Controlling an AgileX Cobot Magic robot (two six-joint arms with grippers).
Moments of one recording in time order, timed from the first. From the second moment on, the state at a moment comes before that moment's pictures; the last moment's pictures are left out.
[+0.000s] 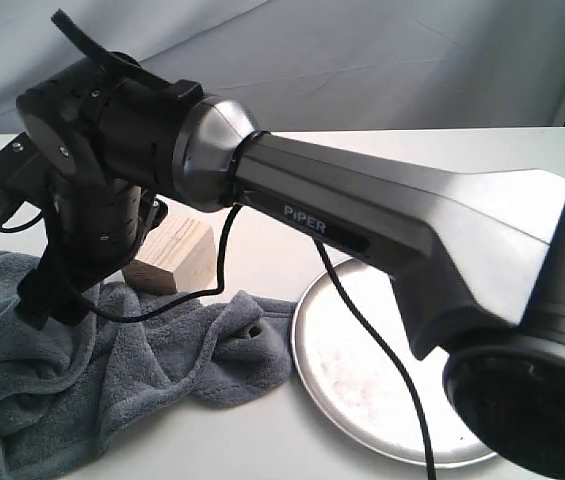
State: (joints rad) left arm 0.06 0.00 0.00 -0.02 0.27 -0.05; right arm 0.99 2.34 -2.19 -0.06 1.11 -0.14
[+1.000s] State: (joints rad) left arm 0.06 0.00 0.00 -0.02 0.27 -0.05; right arm 0.86 2.34 -2.19 -0.06 1.02 -0.26
